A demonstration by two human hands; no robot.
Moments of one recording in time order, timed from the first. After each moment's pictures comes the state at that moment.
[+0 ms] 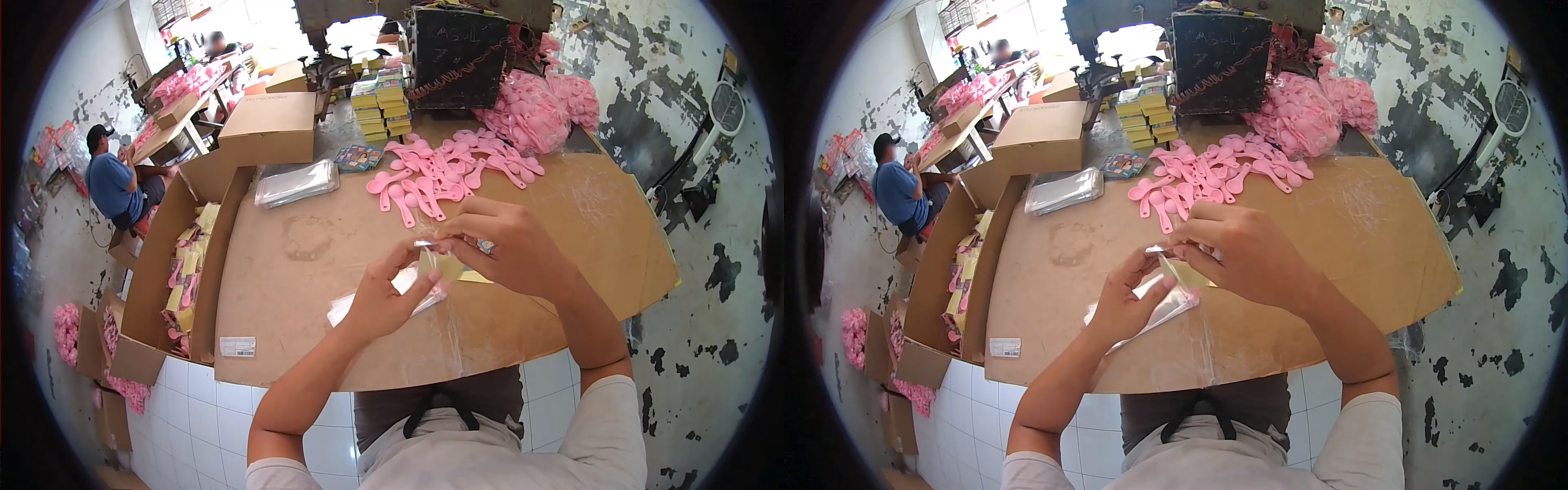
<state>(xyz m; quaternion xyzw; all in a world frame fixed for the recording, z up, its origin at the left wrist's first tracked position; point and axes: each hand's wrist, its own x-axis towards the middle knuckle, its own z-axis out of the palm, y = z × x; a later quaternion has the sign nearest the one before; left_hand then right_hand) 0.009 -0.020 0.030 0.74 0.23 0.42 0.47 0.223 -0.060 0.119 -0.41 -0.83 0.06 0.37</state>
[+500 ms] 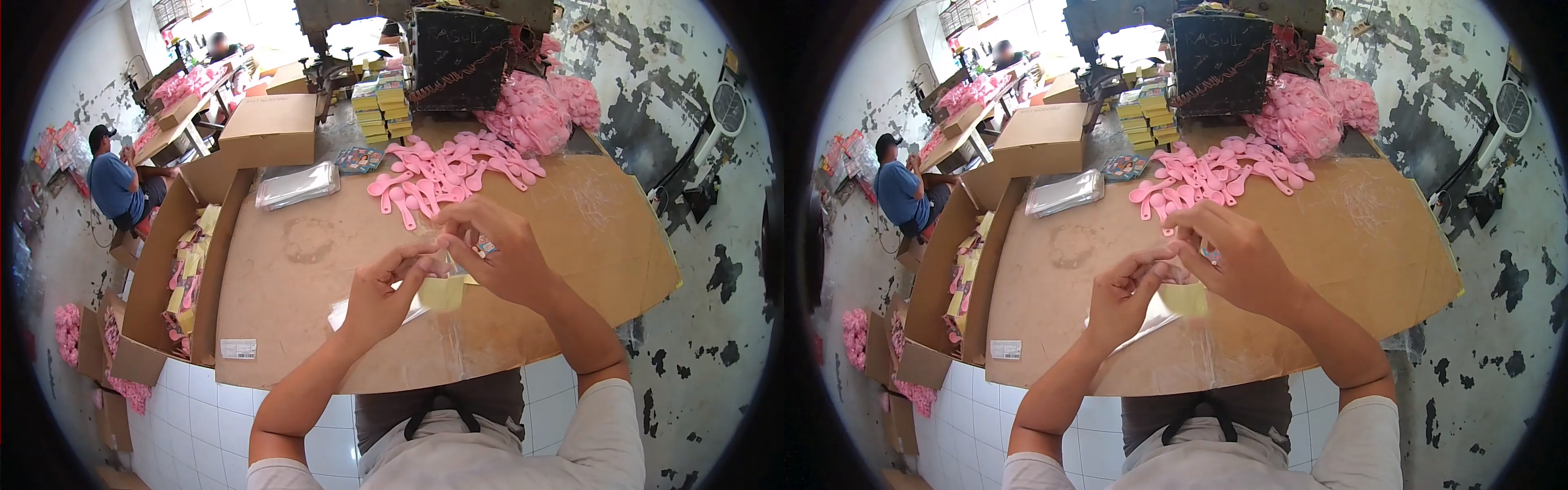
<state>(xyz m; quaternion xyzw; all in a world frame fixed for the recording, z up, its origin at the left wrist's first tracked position) 0.012 -0.025 0.038 0.68 0.23 0.47 0.52 0.213 -0.055 0.099 -0.41 -0.78 0.07 0.47</state>
